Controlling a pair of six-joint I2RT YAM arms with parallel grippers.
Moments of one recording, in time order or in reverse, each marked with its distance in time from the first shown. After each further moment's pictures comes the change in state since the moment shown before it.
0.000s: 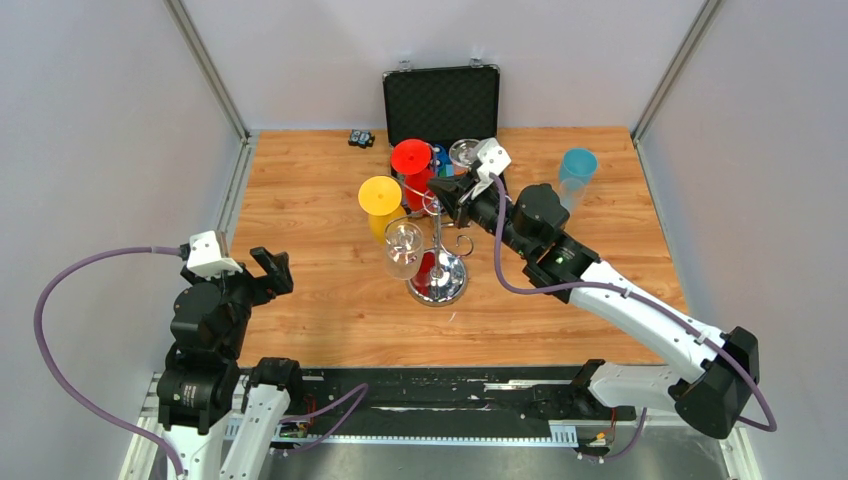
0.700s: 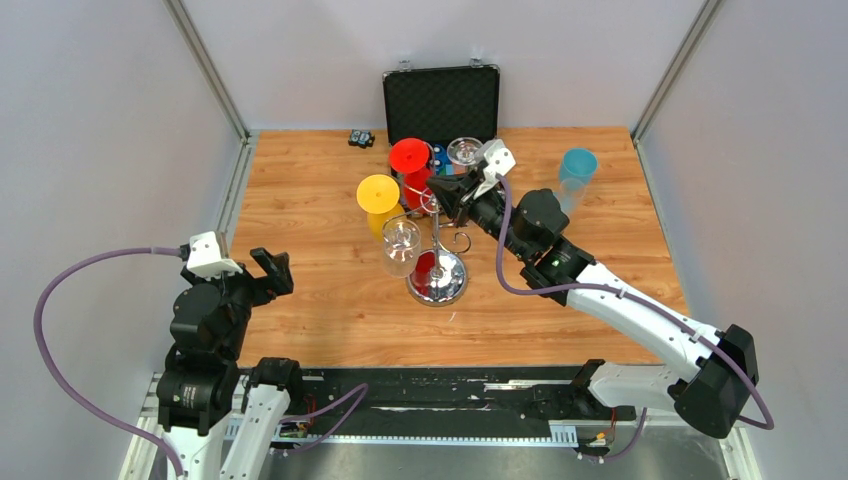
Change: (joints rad) left arm 0.000 -0.005 0.000 0.000 0.007 0.000; right arm 0.000 0.006 -0.049 0.112 0.026 0.055
